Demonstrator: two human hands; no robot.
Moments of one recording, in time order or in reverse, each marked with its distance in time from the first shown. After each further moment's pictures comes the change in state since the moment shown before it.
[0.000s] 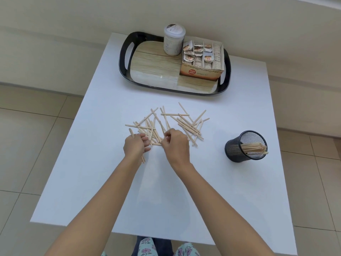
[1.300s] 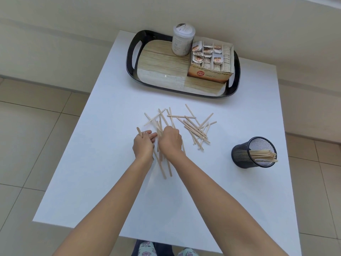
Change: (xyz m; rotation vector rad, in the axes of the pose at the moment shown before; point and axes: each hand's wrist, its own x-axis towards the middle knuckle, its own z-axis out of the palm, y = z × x) left_hand 0.004 -0.005 0.010 0.031 0.062 0.084; right_hand 0.040 -0.037 0.025 -0.215 -0.277 0.216
